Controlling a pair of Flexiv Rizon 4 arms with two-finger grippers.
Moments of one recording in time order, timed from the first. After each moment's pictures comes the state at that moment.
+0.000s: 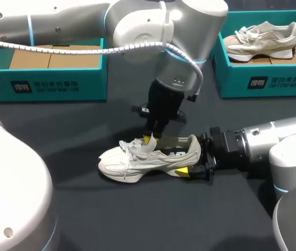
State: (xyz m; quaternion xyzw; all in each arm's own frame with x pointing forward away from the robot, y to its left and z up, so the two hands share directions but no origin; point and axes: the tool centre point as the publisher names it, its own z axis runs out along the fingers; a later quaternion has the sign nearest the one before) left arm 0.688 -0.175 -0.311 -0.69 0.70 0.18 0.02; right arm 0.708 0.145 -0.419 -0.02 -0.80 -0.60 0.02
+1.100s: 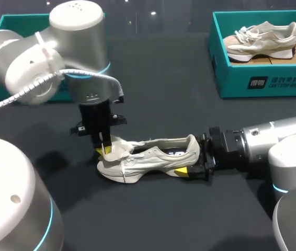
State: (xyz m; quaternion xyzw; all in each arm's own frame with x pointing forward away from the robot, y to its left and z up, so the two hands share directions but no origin) left arm 0.680 -0.058 -0.339 -0.78 0.62 0.05 -0.07; right arm 0.708 0.147 -0.418 -0.02 -0.80 -0.60 0.02
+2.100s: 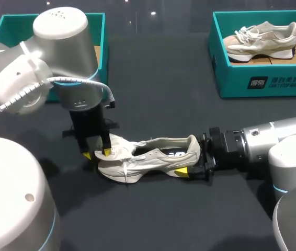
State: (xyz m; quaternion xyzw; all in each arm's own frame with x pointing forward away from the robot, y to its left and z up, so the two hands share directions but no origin) left arm 0.672 -0.045 -0.337 -0.76 0.65 0.02 -0.06; right arm 0.707 0.146 -0.419 -0.03 -0.80 -0.60 0.02
